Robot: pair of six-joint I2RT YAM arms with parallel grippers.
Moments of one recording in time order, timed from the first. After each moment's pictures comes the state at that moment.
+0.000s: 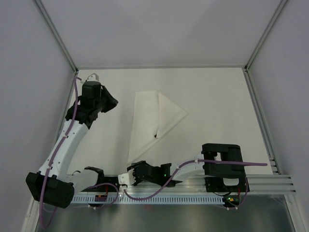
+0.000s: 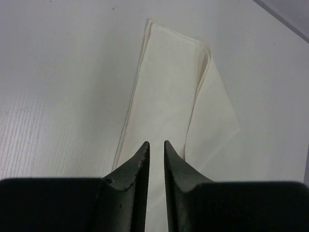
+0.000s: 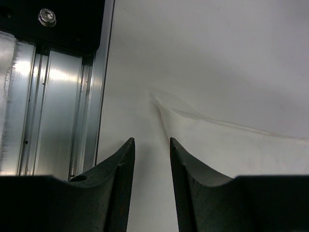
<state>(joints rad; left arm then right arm) -0.23 1.13 1.13 -0.62 -0.05 -0.64 1.54 1.84 0.84 0.42 0.27 -0.58</state>
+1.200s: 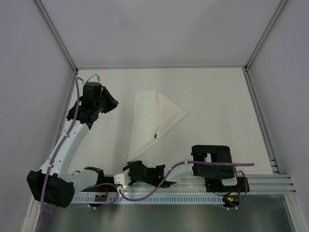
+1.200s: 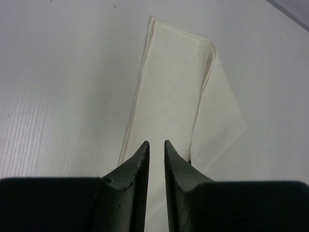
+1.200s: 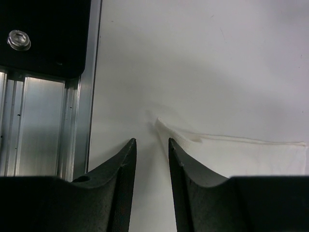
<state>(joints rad) -0.22 1.13 1.10 -0.59 -0.04 -0.61 1.54 1.96 0.91 0.51 0.33 -0.62</state>
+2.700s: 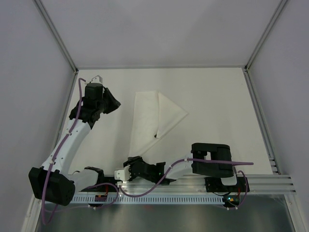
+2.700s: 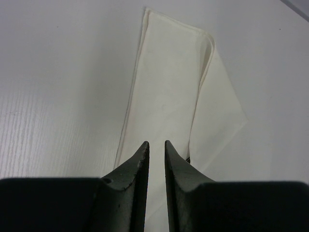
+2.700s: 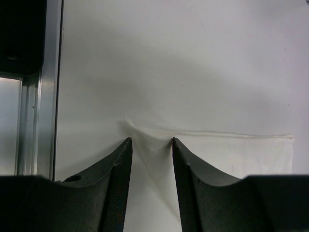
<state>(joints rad) -0.22 1.15 1.06 -0.54 0.01 -0.61 1.50 1.96 0.91 0.54 0.35 -0.65</state>
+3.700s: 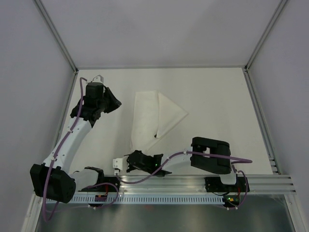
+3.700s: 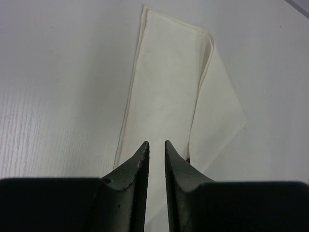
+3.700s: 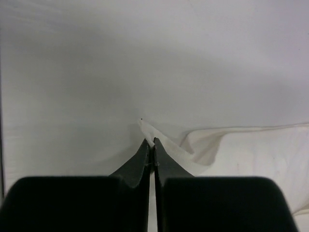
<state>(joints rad) -0.21 1.18 1.06 -0.52 0.03 -0.60 1.42 1.98 0.99 0.42 0.28 -0.56</state>
